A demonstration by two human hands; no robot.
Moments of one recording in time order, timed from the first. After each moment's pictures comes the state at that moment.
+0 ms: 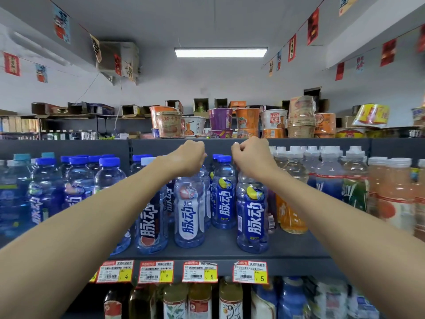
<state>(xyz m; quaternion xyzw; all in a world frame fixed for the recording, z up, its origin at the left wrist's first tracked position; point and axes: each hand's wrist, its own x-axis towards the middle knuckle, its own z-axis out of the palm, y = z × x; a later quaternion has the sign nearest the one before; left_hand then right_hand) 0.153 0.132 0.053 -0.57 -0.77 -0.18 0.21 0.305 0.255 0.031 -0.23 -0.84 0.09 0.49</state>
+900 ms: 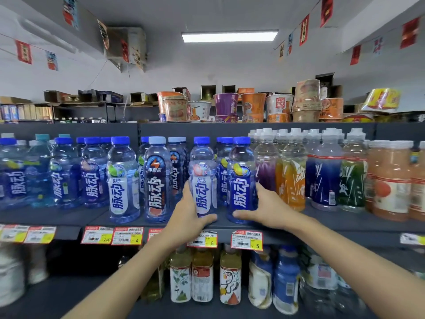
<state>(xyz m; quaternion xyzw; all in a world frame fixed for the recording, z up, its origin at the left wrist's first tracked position) 0.187 0.083 -0.137 -0.53 -0.71 -0.47 0.01 0.367 0.251 -0.109 -0.21 -0.91 0.23 0.27</state>
